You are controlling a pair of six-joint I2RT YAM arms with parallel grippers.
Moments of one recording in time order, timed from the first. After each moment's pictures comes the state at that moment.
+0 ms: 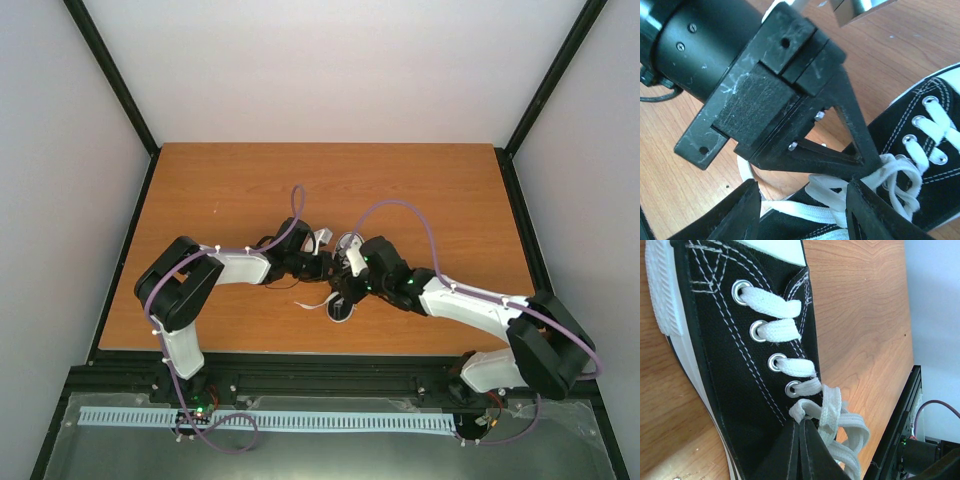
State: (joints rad) left arm -0.65 1.81 0.86 0.19 0.60 -0.74; right arm 0.77 1.32 0.66 -0.06 -0.19 0.16
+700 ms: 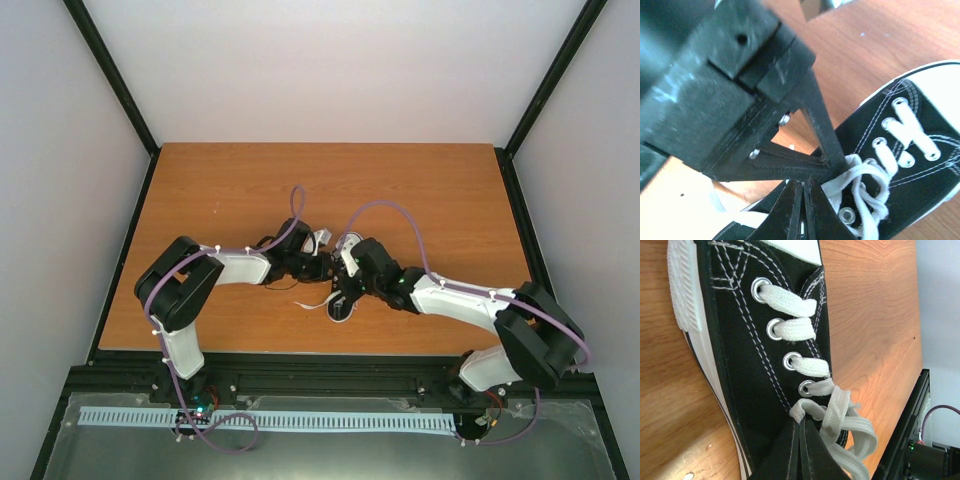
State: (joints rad) left arm -0.65 1.81 0.86 0.16 0.58 -0.74; right arm 0.81 1.42 0.70 -0.07 -0.04 0.09
